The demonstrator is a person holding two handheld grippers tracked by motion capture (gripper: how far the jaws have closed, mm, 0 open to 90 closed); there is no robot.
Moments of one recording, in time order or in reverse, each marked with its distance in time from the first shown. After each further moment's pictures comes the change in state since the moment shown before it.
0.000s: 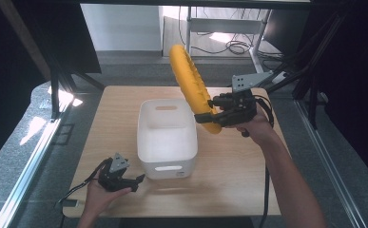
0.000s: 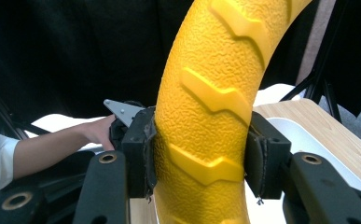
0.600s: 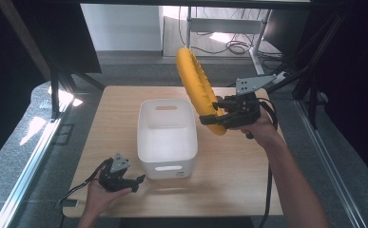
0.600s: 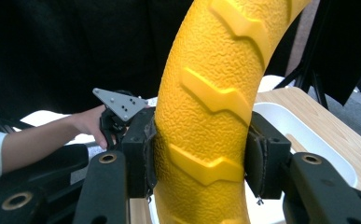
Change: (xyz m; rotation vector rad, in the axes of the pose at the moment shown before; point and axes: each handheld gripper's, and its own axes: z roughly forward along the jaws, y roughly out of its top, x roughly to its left) left arm -0.001 0.000 0.001 0.006 -0.002 0.002; right arm -0.003 -0.012 -0.008 0.021 -0.039 0.013
